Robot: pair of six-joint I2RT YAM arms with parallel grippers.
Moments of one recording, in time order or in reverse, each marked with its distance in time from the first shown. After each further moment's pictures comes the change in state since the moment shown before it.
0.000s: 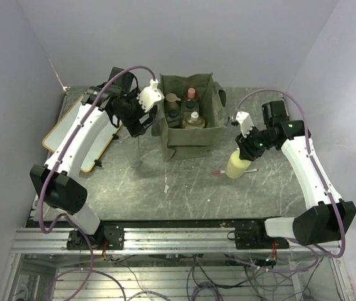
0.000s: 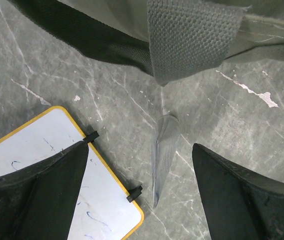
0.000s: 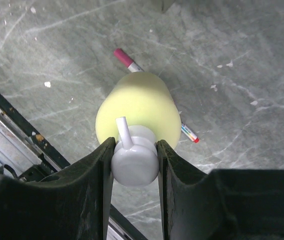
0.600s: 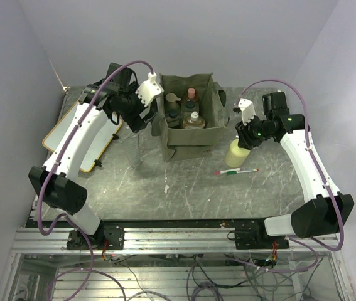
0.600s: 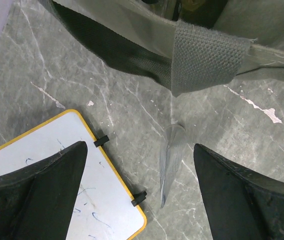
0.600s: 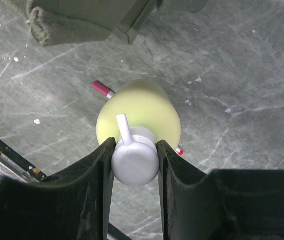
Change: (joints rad) left arm -0.002 0.000 0.050 0.024 -0.023 -0.043; right arm 0.000 0.064 0.101 0.097 0.042 0.152
